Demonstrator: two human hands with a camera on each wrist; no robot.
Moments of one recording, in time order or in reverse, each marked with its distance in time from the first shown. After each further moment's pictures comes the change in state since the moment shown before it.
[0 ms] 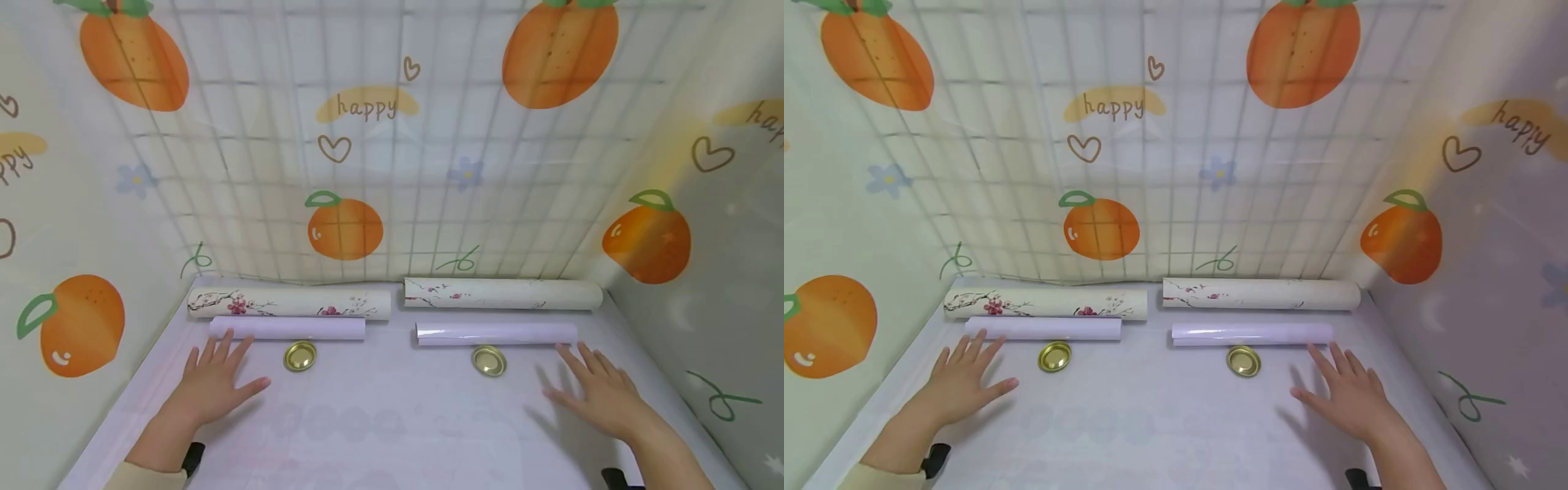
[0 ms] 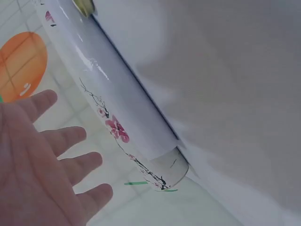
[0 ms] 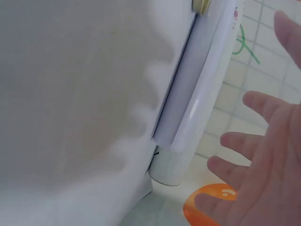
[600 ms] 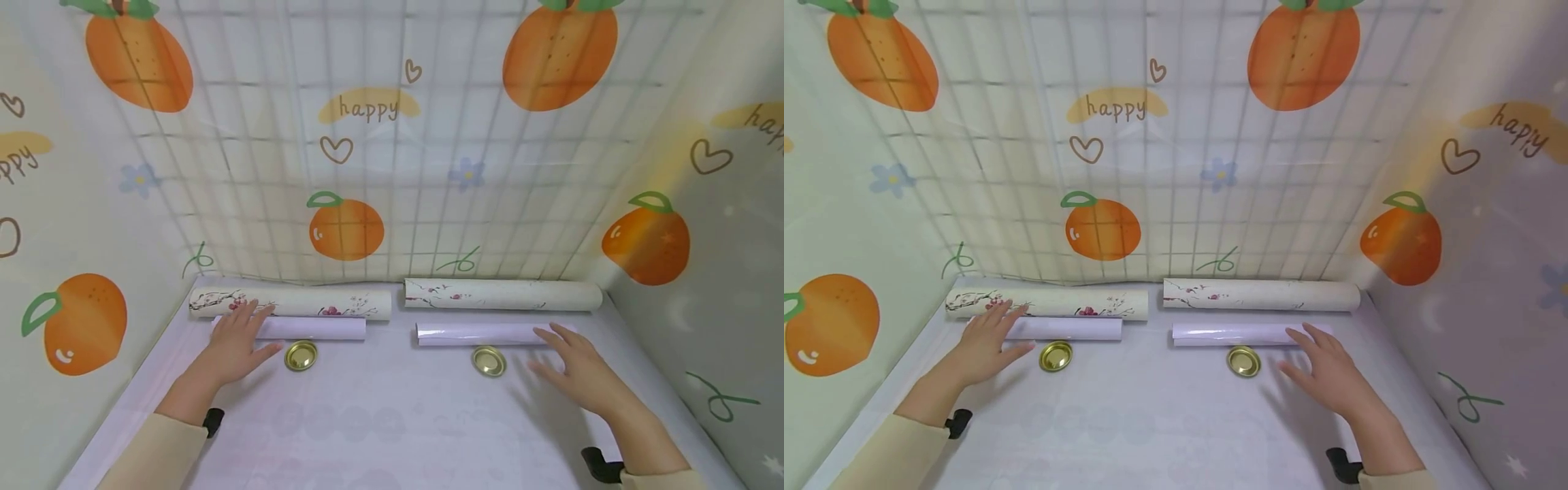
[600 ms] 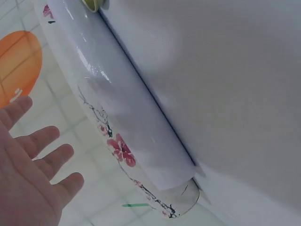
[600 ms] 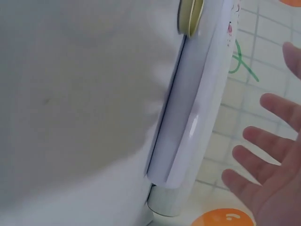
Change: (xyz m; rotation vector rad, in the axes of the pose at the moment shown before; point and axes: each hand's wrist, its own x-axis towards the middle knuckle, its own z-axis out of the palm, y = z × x) left_hand 0.056 0.001 -0.005 -0.031 0.075 0.150; right_hand 0.030 -0.019 -0.009 0.129 0.162 -0.156
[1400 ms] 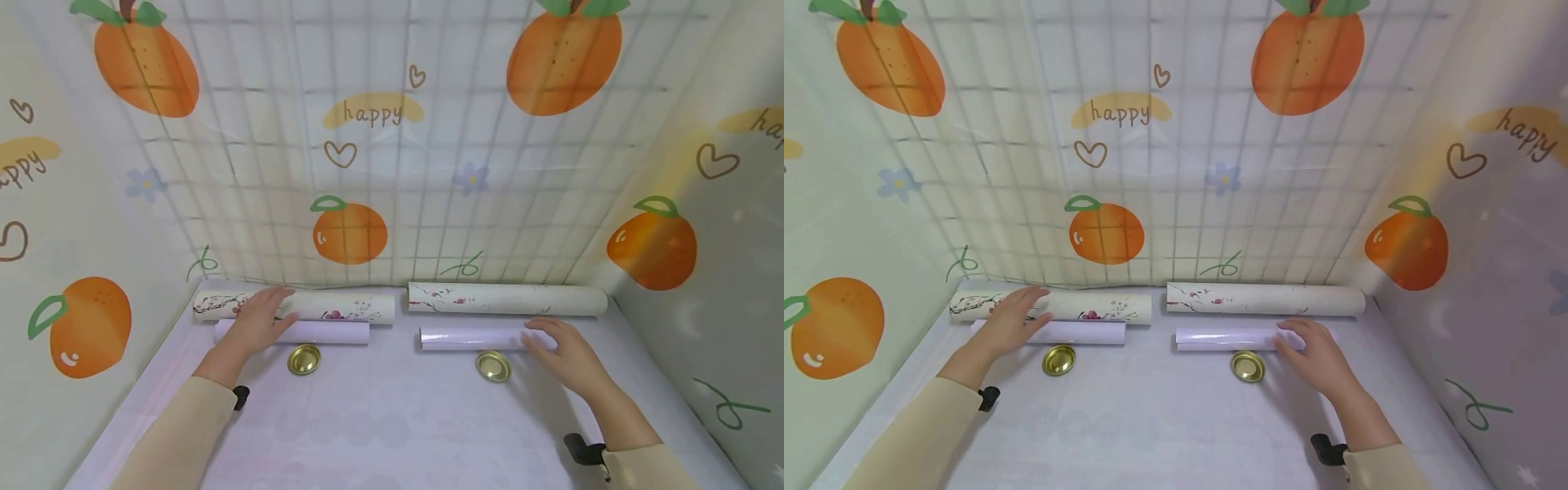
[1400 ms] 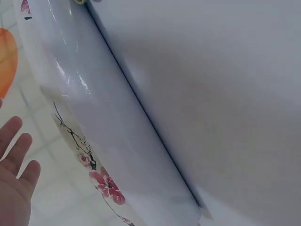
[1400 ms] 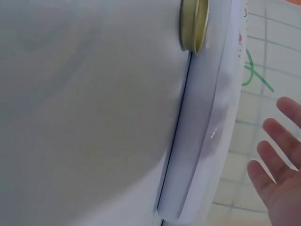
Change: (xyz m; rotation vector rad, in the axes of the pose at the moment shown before) left_hand 0.062 -0.002 0.007 -0.106 0.068 0.036; right_hand 0.038 0.002 0.018 0.153 0.179 -0.012
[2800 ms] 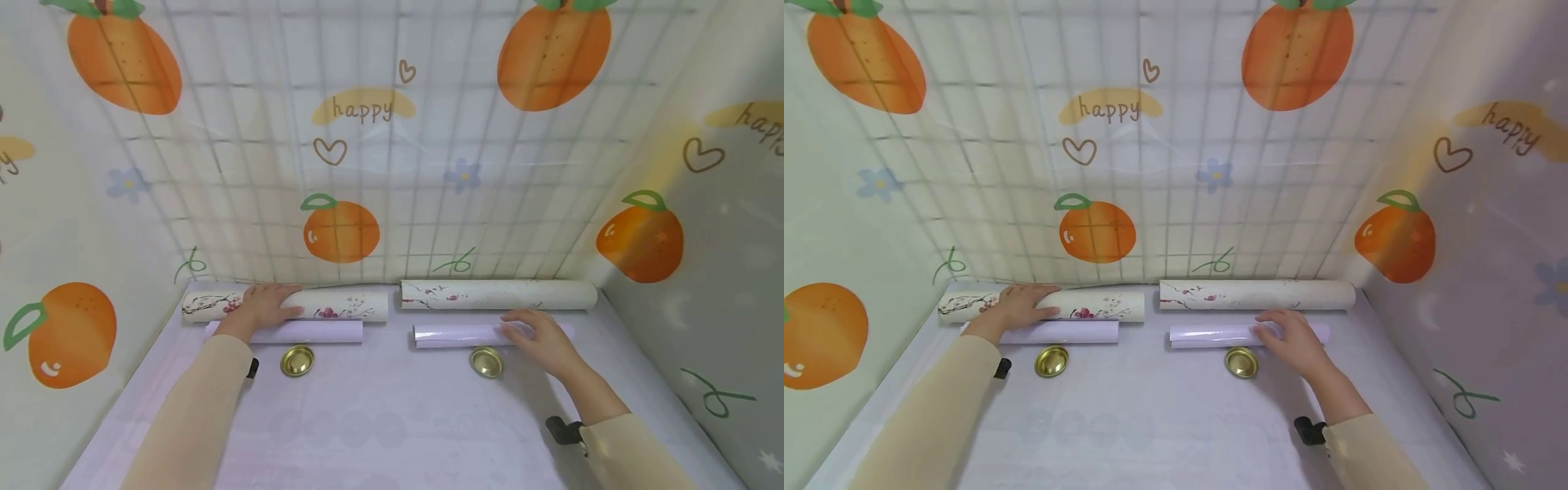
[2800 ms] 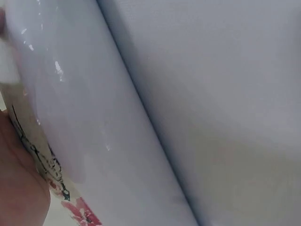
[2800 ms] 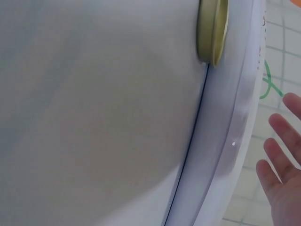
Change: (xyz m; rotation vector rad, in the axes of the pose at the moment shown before) left_hand 0.060 -0.023 0.019 0.067 -0.279 -0.061; right_hand 0.020 0.001 0.015 0.049 -0.032 -0.007
